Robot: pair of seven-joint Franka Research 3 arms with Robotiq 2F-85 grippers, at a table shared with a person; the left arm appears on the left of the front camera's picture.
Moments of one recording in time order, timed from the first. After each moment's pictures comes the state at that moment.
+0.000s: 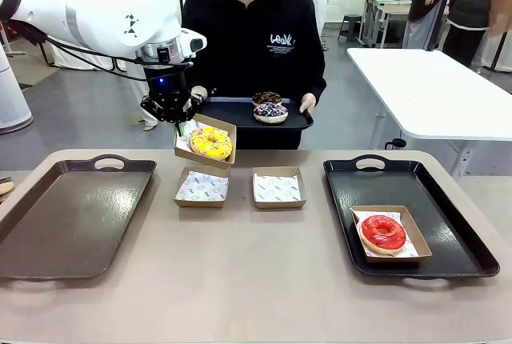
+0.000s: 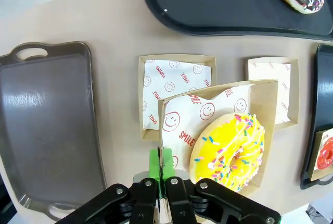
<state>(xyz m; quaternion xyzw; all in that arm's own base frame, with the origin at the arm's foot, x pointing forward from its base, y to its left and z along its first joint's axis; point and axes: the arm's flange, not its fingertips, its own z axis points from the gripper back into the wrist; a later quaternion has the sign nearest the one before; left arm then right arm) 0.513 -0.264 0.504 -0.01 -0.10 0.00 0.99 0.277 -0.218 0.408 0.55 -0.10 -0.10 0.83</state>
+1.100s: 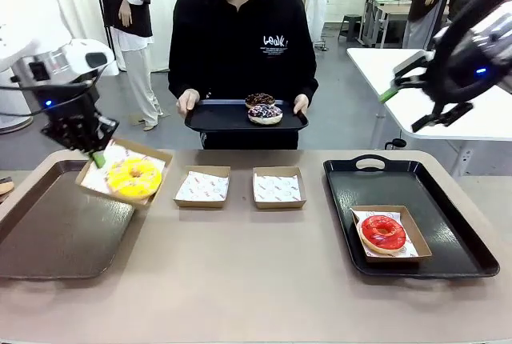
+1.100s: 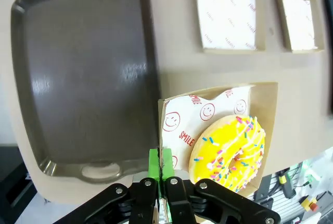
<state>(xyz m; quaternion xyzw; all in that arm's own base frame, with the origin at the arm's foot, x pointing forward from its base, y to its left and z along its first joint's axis) 0.390 -0.127 0.505 -0.03 -0.07 -0.04 1.00 0.445 0.035 0.532 0.31 -0.07 -0.08 0.94</state>
